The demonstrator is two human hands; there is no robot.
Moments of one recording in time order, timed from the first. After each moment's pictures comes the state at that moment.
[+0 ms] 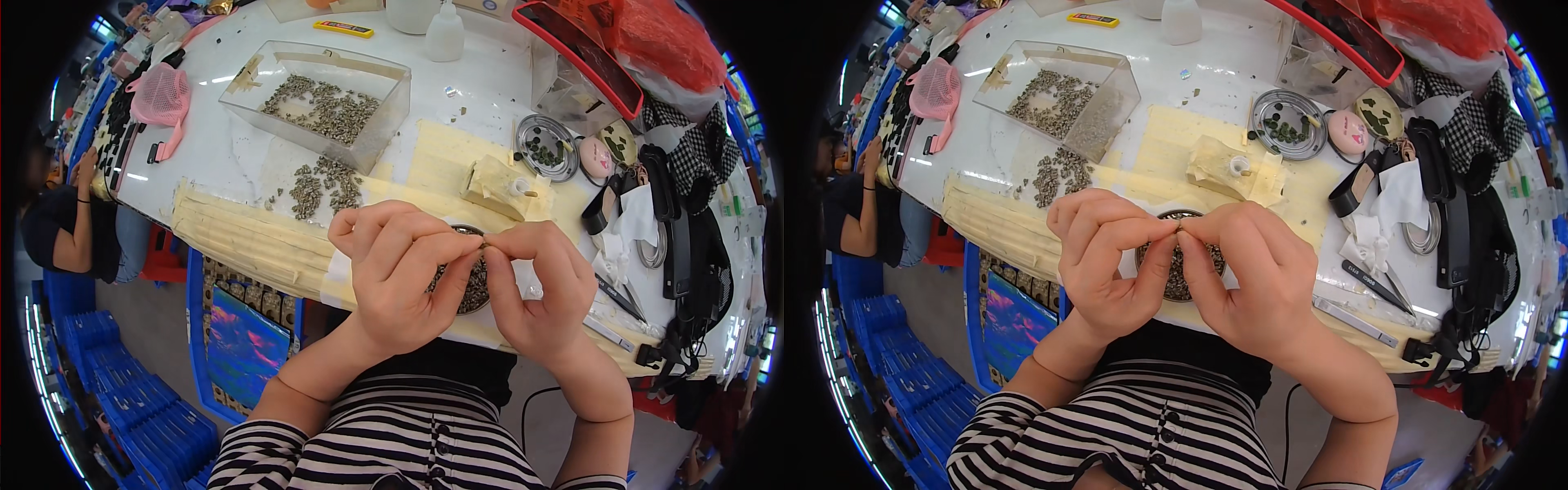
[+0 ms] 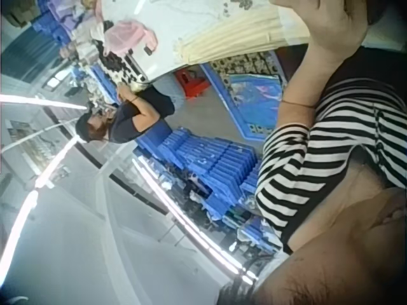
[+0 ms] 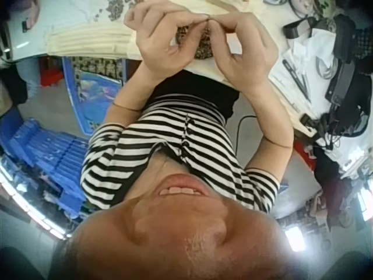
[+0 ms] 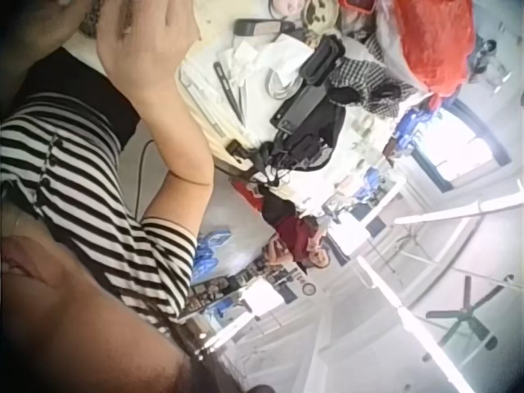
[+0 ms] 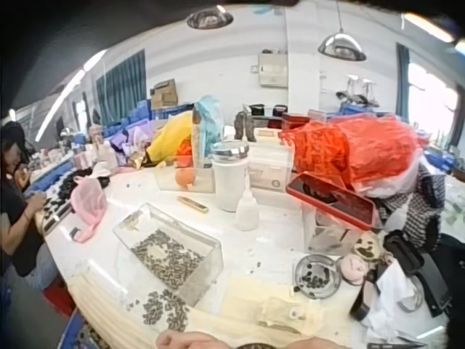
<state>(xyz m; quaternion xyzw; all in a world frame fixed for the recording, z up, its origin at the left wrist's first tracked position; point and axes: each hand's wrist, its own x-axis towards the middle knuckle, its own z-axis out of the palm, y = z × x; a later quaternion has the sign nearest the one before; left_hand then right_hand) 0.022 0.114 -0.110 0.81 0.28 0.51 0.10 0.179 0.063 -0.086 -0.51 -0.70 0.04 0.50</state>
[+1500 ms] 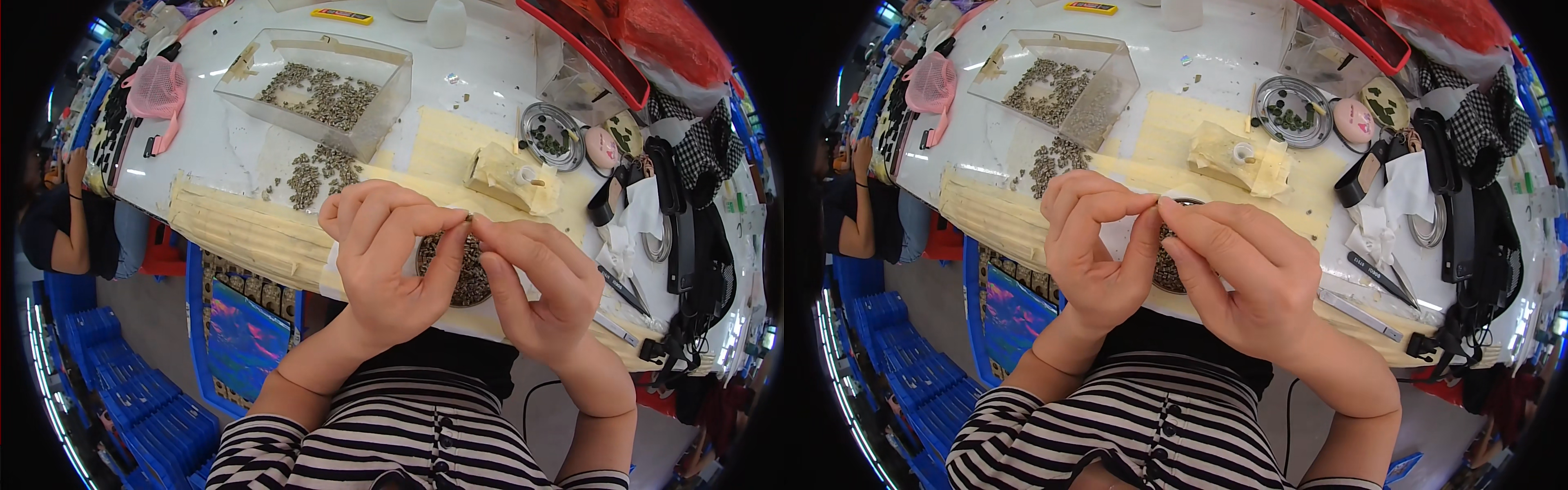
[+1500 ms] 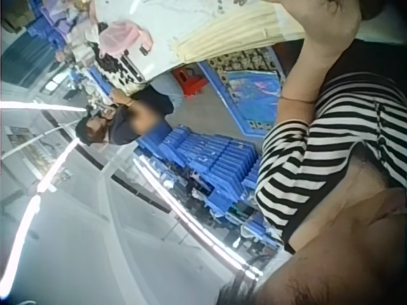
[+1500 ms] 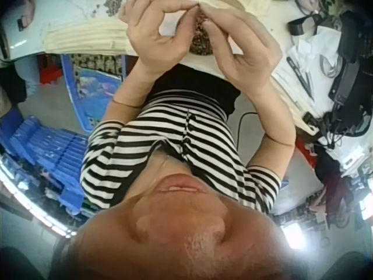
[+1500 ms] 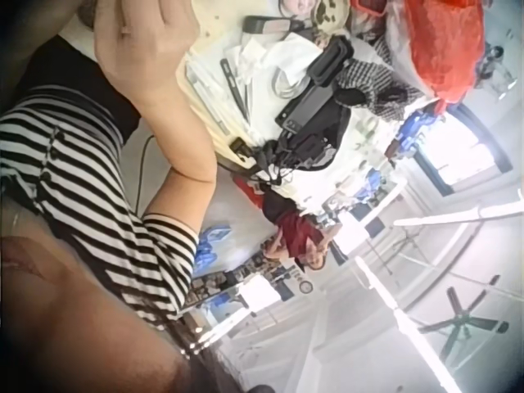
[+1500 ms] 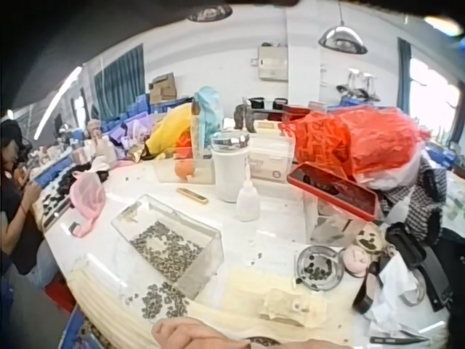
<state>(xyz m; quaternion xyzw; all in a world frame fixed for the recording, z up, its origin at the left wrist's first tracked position) 0.020 0.120 -0.114 0.77 0.31 0.53 0.14 0.176 0.059 -0.083 -0.50 -0.70 0.09 0.50</state>
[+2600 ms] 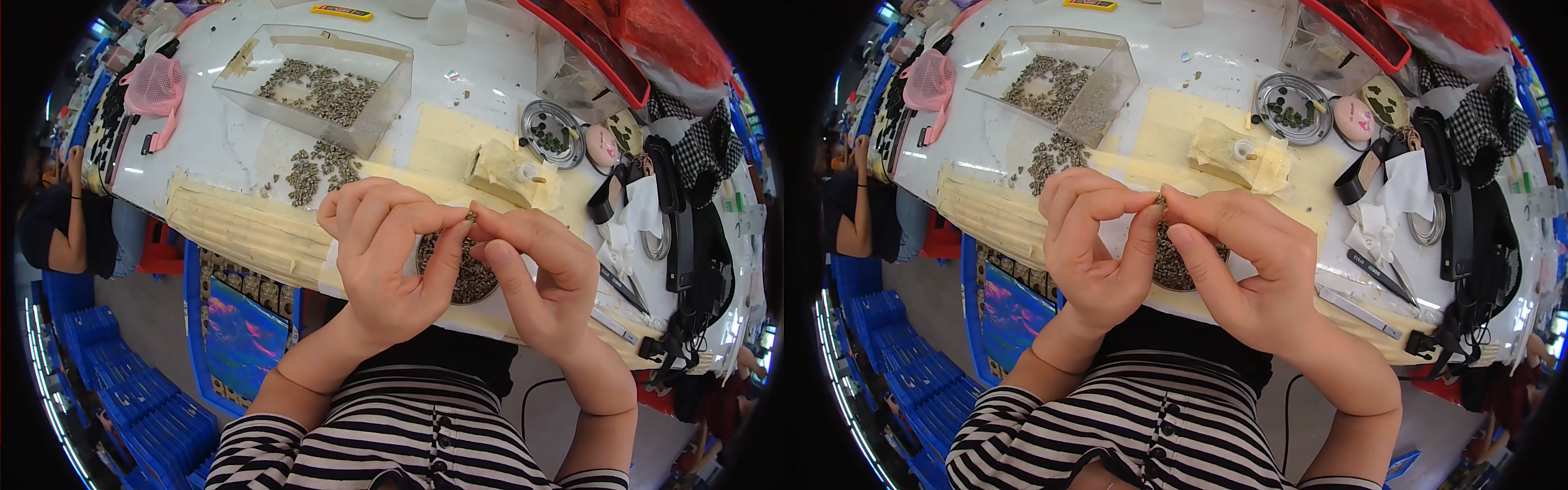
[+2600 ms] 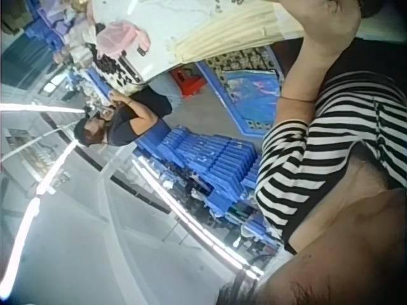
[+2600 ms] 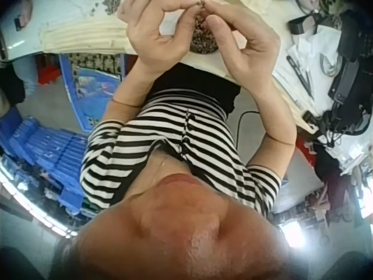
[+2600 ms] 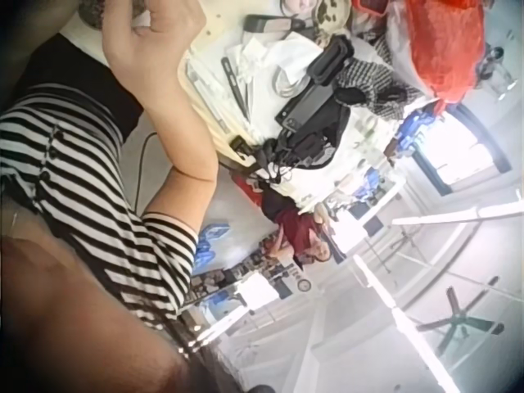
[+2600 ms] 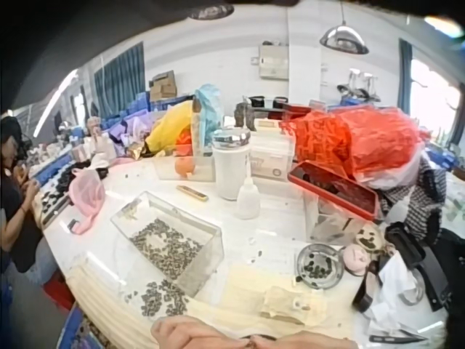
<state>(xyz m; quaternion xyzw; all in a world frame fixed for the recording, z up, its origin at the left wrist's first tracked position) 0.019 0.118 -0.111 0.78 0.31 0.52 0.14 0.178 0.058 -0.093 -0.51 -0.63 0.25 0.54</state>
